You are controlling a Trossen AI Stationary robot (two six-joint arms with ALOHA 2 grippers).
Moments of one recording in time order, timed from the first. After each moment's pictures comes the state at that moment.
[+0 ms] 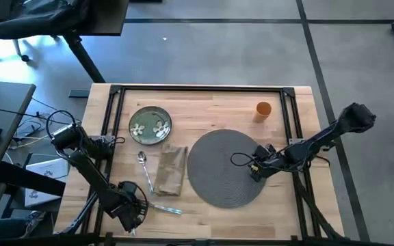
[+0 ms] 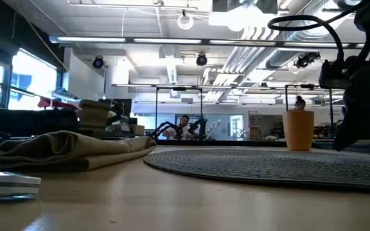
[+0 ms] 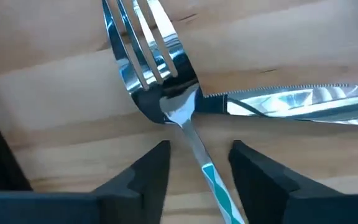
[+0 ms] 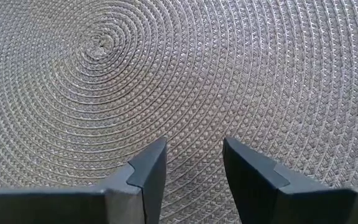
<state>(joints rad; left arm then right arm) -0.96 1.74 0.98 -0.82 0.06 -2.31 0.47 1.18 0.37 -0.32 0.41 1.03</state>
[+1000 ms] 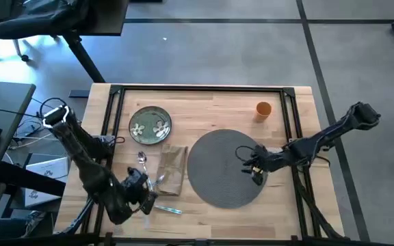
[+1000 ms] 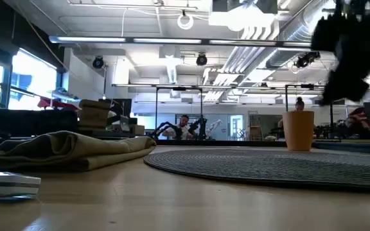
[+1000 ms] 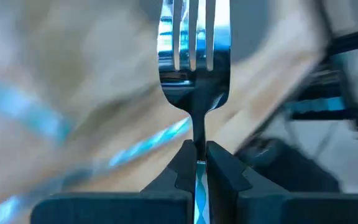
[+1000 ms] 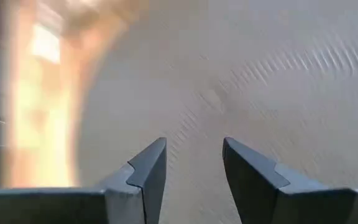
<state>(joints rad) -0.86 1.43 1.17 -0.74 -0.62 -1.69 0.45 1.02 0.48 -0.15 0.29 0.80</state>
